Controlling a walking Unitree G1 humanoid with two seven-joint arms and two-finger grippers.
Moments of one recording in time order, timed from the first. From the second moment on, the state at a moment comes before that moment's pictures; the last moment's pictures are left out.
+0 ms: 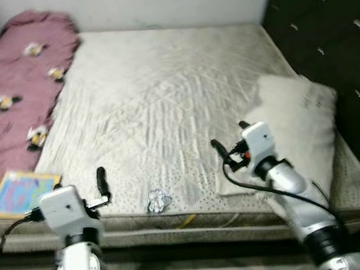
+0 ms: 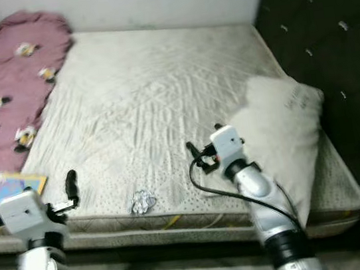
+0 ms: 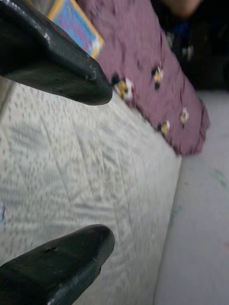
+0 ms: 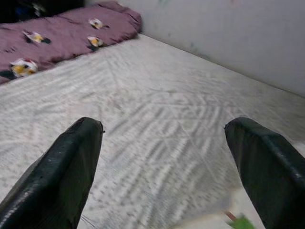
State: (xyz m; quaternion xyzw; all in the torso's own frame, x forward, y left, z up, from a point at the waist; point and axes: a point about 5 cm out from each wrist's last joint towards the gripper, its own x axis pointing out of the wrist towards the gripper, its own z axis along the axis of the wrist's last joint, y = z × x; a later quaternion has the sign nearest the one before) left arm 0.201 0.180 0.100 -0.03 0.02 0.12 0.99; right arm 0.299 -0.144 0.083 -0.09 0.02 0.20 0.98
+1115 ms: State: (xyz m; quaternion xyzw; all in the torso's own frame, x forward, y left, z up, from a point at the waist) left arm 0.215 0.196 0.113 0.02 -0.01 0.14 0.99; right arm 0.312 -0.140 0.082 -0.11 0.03 0.16 0.98
